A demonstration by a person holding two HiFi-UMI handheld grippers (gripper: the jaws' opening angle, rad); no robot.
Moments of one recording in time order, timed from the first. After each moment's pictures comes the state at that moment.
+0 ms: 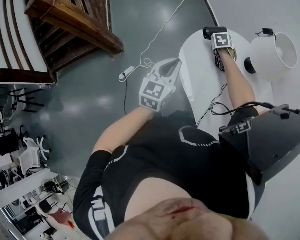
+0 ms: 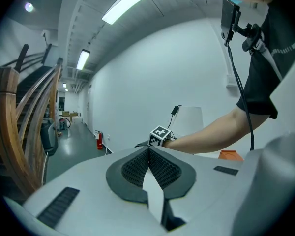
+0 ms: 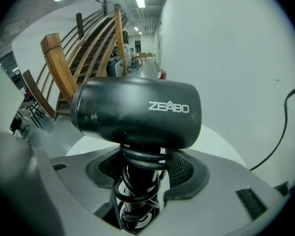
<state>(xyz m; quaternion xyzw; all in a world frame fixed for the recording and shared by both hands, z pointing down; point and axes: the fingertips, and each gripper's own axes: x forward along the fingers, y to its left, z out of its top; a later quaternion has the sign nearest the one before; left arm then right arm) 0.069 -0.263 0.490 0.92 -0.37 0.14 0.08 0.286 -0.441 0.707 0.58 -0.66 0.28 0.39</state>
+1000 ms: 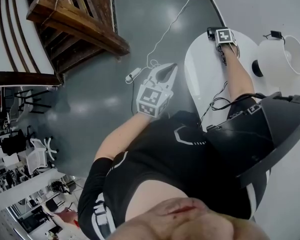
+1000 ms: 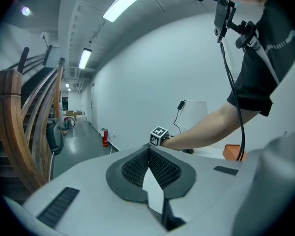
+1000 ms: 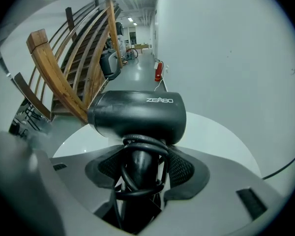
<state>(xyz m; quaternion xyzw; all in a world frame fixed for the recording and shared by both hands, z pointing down) 0.039 -0.278 0.509 0.91 -0.38 0.16 0.08 0.280 -0.476 0.771 0.55 -0.64 0.35 0.40</state>
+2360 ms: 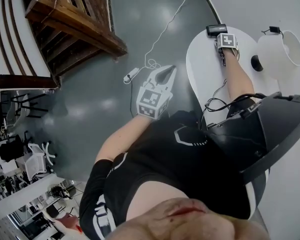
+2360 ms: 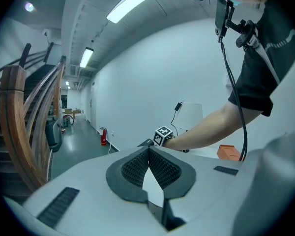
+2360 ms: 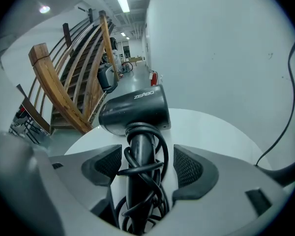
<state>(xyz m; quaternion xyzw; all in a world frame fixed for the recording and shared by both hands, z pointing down) 0.009 -0.252 0.505 0.91 -0.37 0.15 0.09 0.286 -0.454 0.746 0.62 -0.64 0.32 0.34</state>
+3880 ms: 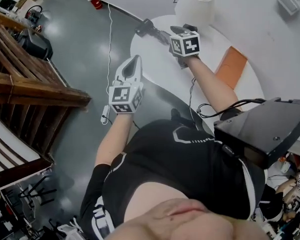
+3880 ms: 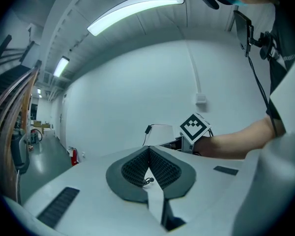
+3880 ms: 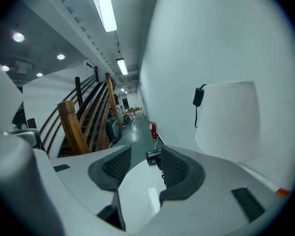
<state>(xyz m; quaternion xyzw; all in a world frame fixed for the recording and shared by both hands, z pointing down) 0.057 -0.212 0.409 0.97 -0.23 0.06 0.03 0.230 -0.267 0.474 0.69 -0.69 0.21 0.07</state>
